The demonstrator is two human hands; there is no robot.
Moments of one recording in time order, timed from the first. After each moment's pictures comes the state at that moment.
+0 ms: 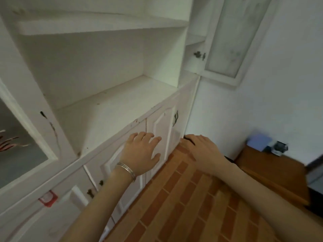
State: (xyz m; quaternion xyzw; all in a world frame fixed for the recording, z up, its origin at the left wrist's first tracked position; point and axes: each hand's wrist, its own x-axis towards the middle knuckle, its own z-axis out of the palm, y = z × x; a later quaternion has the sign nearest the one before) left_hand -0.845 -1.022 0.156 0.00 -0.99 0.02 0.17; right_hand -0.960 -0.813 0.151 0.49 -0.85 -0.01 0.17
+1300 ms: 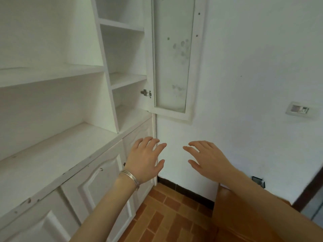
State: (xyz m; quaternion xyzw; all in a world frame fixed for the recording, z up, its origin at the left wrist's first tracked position) left_hand -1.214 -0.790 0.216 -0.08 -0.96 0.06 0.26; right_hand -1.307 -0.566 0.197 0.44 -0.84 0.00 0.33
